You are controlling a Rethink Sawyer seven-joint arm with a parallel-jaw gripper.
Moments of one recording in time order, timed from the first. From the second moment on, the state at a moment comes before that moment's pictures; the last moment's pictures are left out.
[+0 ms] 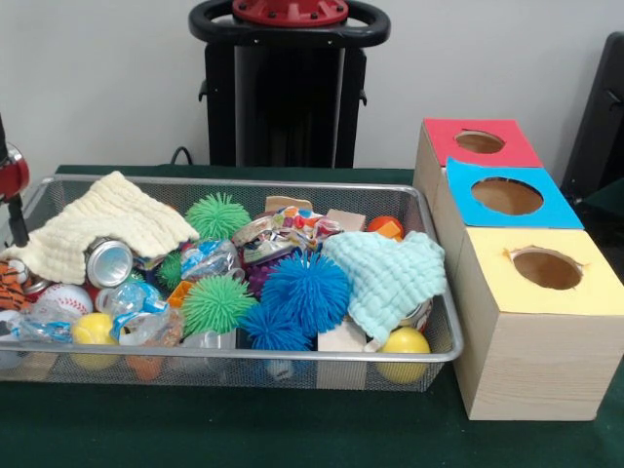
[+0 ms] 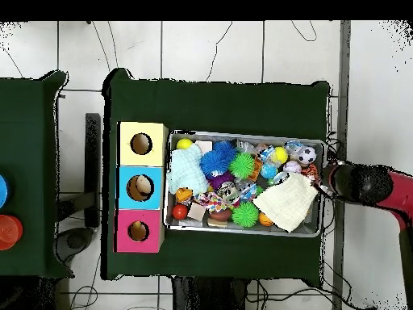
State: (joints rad) arm -1.09 -0.46 0.61 1.38 -0.71 0.89 0.49
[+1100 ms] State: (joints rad) arm -1.04 -0.45 0.60 1.46 -0.71 0.75 0.49
